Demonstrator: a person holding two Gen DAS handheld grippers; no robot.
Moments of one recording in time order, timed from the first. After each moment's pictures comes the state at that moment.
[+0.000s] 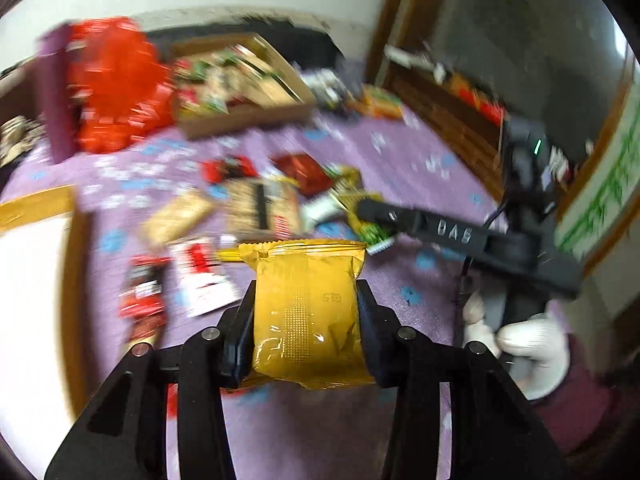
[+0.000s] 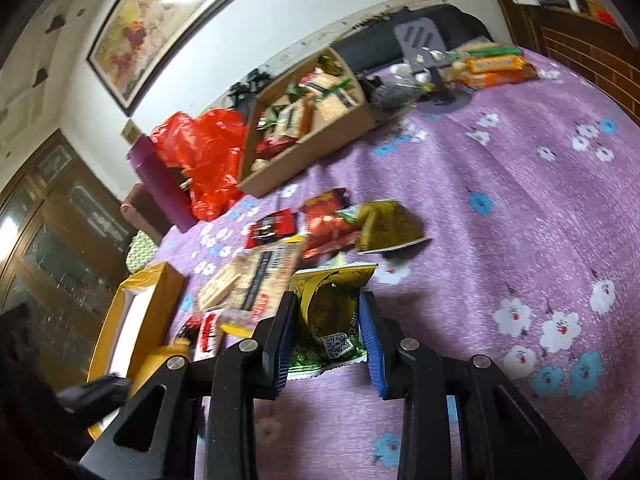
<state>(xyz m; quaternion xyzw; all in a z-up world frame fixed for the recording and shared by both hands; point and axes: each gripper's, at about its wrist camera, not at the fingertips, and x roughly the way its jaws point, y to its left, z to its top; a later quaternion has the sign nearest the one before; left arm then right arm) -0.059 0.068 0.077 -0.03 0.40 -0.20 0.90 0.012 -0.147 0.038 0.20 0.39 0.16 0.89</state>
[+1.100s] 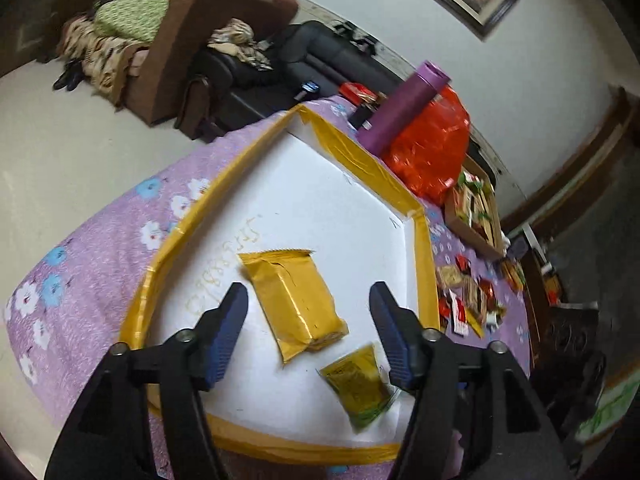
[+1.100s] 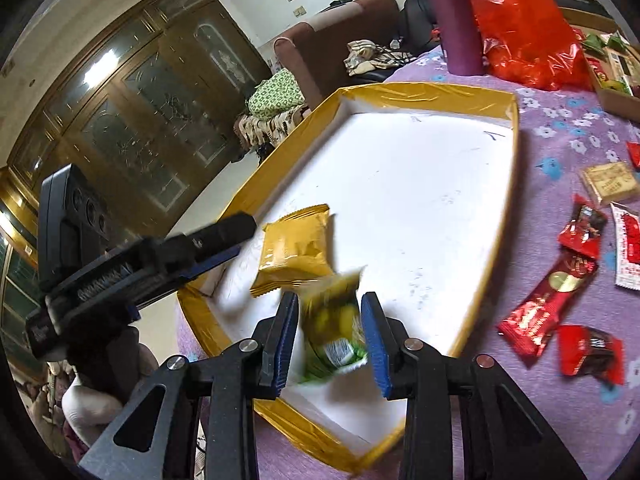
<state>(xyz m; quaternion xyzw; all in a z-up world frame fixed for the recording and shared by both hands) -0.155 0.362 0.047 -0.32 0.35 0.06 0.88 -0.086 0.169 0.049 0.03 0.47 0.42 0.77</state>
